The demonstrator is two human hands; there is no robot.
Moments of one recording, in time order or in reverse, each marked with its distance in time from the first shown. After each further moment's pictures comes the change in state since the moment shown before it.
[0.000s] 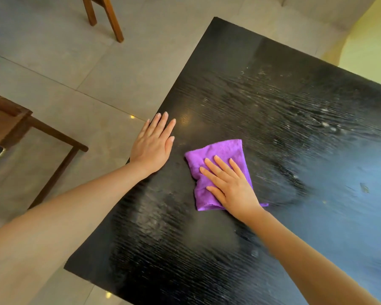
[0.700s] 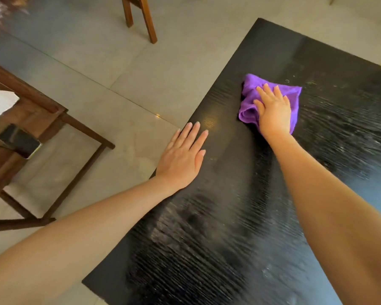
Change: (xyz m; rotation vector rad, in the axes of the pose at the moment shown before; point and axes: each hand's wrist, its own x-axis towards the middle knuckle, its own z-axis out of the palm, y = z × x) left_hand -0.001 0.003 -0.003 0.011 -0.005 0.003; right_hand 0.198 0.098 -0.034 0.058 0.177 0.479
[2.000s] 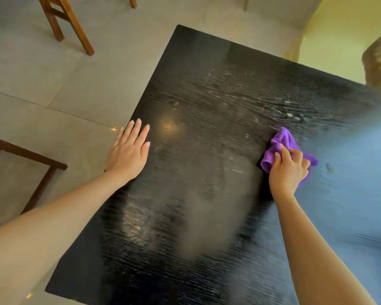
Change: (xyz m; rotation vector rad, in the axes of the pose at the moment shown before) left_hand 0.000 -0.002 -0.003 -0.060 -0.037 -0.005; right_hand -0.218 0.135 -0.036 -0.032 0.361 0.699
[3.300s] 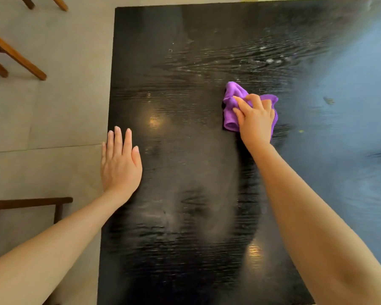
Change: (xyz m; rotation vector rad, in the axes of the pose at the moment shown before) left_hand 0.002 -0.004 0.008 0.041 0.010 0.034; right_hand -0.020 -0.060 0.024 -0.041 0.047 -0.187
